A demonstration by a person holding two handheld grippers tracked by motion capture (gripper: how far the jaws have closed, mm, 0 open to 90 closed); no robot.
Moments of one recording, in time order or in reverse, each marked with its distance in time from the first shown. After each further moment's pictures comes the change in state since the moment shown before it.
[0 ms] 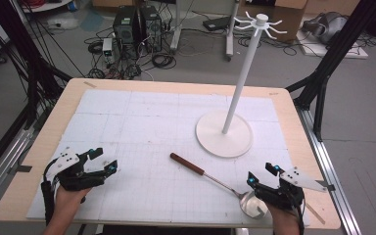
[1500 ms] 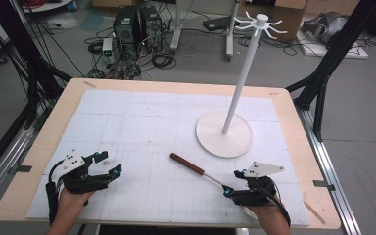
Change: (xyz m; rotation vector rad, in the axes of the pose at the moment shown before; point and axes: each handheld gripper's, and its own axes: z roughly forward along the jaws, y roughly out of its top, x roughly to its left) left arm -0.008 -0.005 0.005 0.033 -0.037 0.002; right arm 0.033 0.008 0.047 0.330 0.297 -0.187
